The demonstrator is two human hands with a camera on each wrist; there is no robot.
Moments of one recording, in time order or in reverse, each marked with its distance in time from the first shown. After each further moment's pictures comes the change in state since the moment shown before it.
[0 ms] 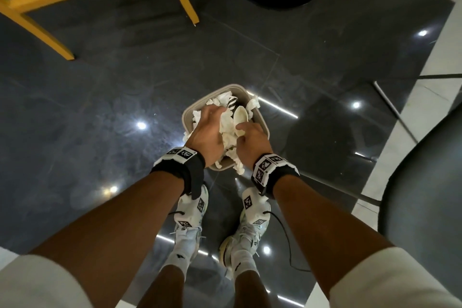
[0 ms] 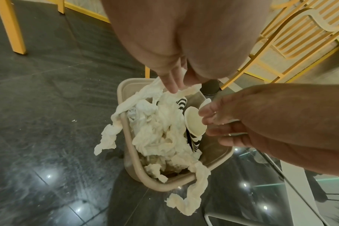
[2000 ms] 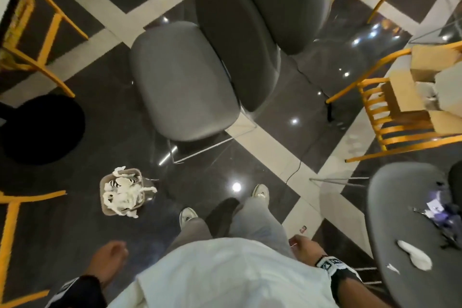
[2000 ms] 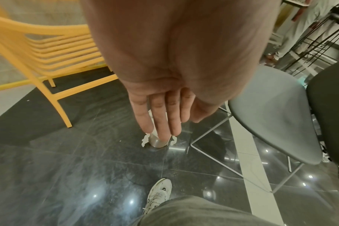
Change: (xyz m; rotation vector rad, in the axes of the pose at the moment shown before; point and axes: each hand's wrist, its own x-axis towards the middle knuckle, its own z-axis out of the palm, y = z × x) left_hand -0.391 0.231 -0.113 0.968 -0.316 0.275; right_hand -0.766 0.091 0.121 0.699 0.112 0.919
